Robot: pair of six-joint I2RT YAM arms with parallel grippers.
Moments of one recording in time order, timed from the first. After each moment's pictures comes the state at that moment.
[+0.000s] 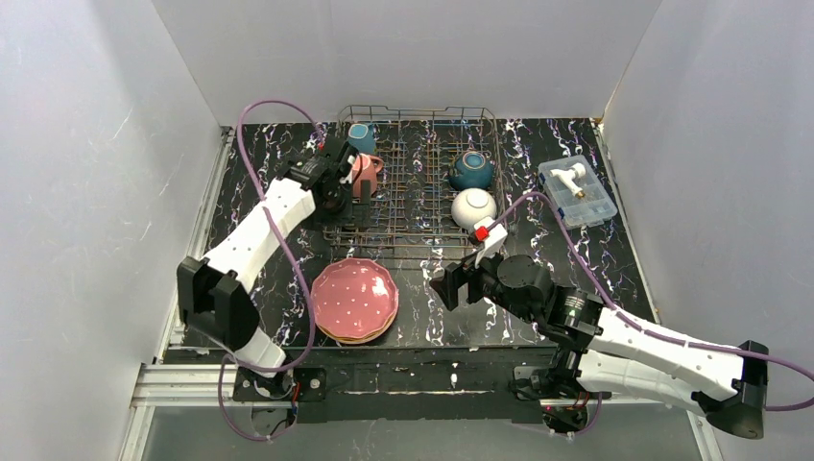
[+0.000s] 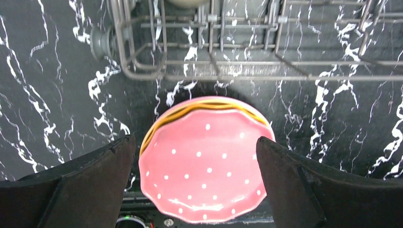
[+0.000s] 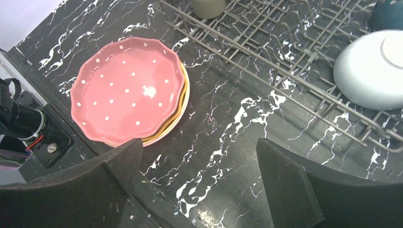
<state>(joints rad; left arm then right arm) -0.46 1.62 1.53 -1.10 -0.16 -0.39 1.14 0.77 0.65 -0.20 0.30 0.31</state>
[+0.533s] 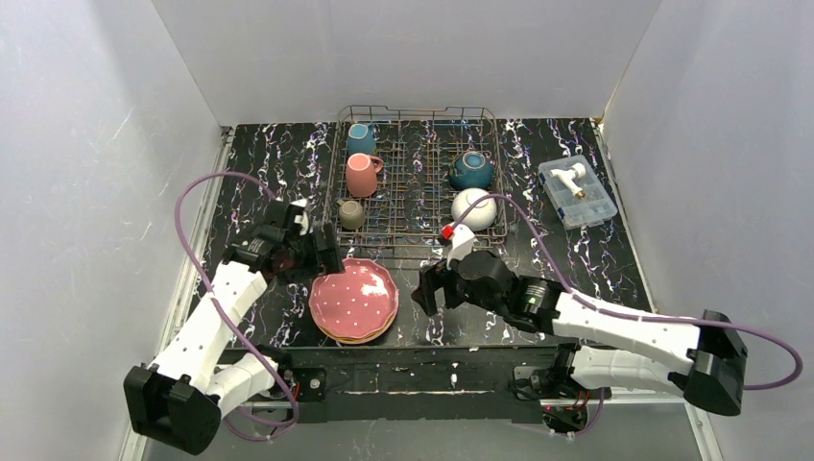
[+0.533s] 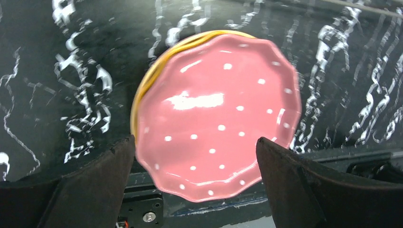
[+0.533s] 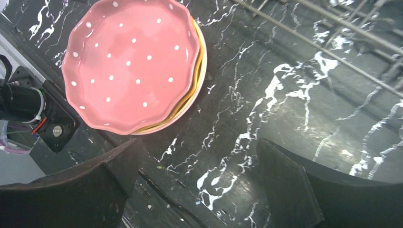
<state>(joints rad) -0.36 1.05 0.95 -0.95 0.05 -0.46 1.14 0.99 0.69 -0.21 0.21 0.46</state>
